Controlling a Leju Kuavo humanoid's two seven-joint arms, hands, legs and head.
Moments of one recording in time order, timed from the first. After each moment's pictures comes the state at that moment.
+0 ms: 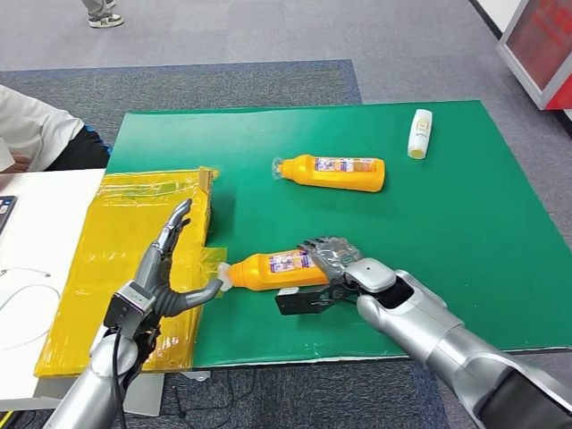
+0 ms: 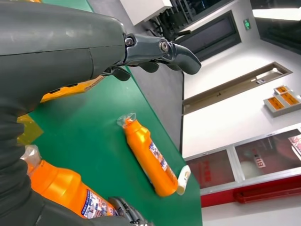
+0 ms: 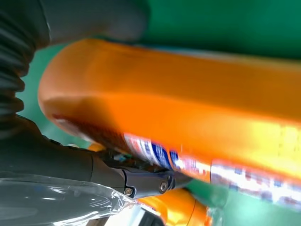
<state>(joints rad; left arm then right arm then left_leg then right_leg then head) -0.15 0.04 -0.35 -1.45 -0.27 0.00 -0.52 -0.68 -0.13 0.98 -0.97 0.74 0.19 0.01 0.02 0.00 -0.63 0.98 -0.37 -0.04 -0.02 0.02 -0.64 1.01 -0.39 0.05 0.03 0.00</state>
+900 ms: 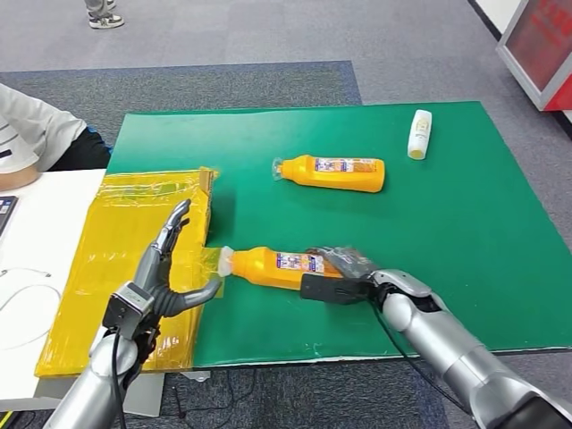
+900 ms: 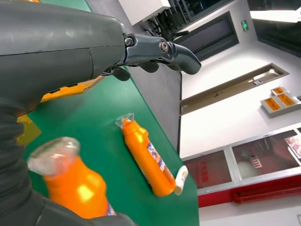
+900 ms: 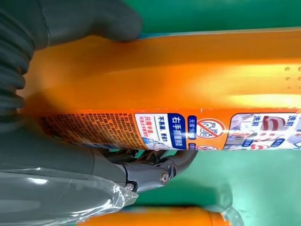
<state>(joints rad) -0.16 0.04 -0.35 -1.44 -0.26 0.00 -0.53 -0.54 -0.17 0.72 -1.00 0.38 0.18 -0.22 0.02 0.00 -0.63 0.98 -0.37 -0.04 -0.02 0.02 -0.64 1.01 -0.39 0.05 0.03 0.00</state>
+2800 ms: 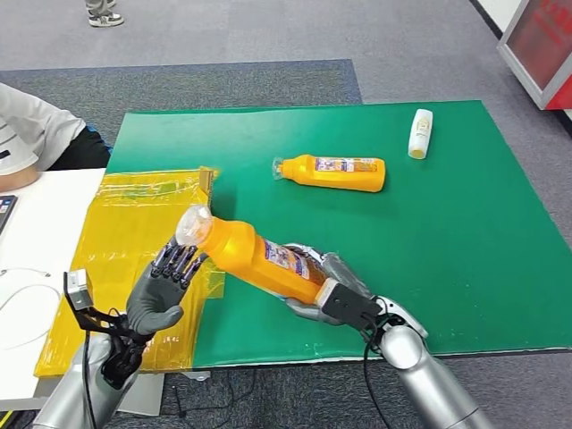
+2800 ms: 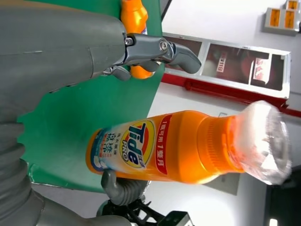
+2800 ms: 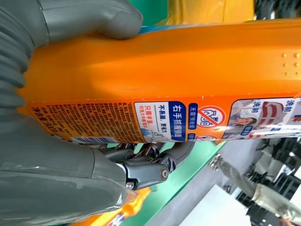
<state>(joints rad) -0.18 0.07 -0.26 -1.23 0.30 -0.75 -0.51 -0.24 -0.05 0.45 -1.40 0.19 0.14 -0.42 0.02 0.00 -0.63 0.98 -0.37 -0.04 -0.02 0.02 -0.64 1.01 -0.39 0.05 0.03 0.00</state>
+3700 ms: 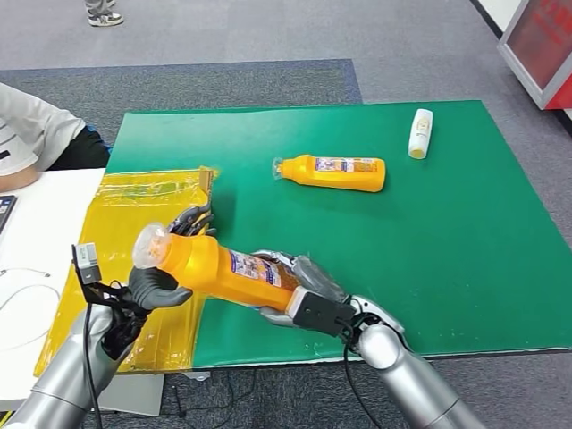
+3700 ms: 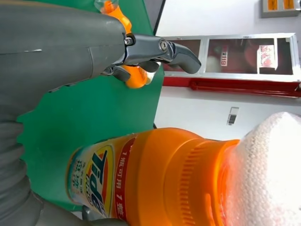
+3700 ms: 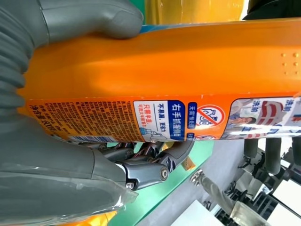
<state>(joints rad) -0.32 0.11 -0.33 -1.20 0.24 -0.69 -0.51 -0.29 -0.02 0.57 -1.37 0.19 0.14 -0.42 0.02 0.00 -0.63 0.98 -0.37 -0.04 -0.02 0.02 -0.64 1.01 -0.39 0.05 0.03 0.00</state>
